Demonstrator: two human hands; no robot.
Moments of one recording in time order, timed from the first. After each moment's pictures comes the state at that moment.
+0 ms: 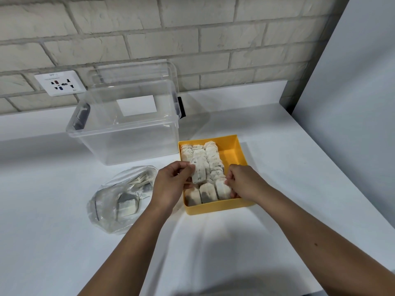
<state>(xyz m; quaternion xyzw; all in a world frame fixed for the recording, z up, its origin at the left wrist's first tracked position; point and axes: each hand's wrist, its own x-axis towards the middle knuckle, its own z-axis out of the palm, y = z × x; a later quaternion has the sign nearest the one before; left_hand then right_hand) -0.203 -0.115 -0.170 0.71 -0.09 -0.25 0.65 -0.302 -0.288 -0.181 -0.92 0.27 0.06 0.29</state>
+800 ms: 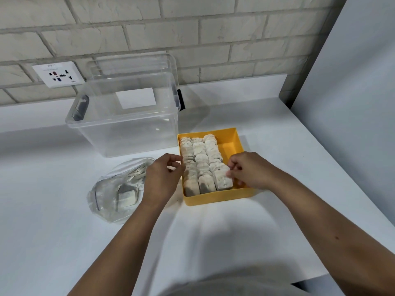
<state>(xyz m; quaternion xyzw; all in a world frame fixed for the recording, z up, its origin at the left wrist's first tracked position) -0.194 -0.098 -0.176 0.85 -0.18 -0.11 0.48 -0.318 -0.290 -0.142 -0.92 0.23 0.07 0.30</state>
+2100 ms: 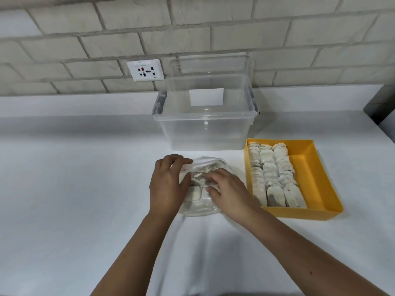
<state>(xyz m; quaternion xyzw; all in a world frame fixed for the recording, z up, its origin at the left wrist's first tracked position) -0.146 0.035 -0.189 0.92 -0.24 0.14 0.29 -0.220 -0.122 -0.186 -0.94 0.05 -0.04 0.33</state>
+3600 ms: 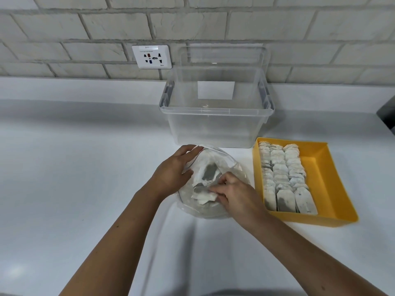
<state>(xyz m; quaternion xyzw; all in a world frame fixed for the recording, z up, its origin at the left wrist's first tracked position) -0.083 0.048 -0.199 0.88 -0.36 -0.10 0.31 -0.219 -0.121 -0.197 -0.97 0.02 0.01 0.23</state>
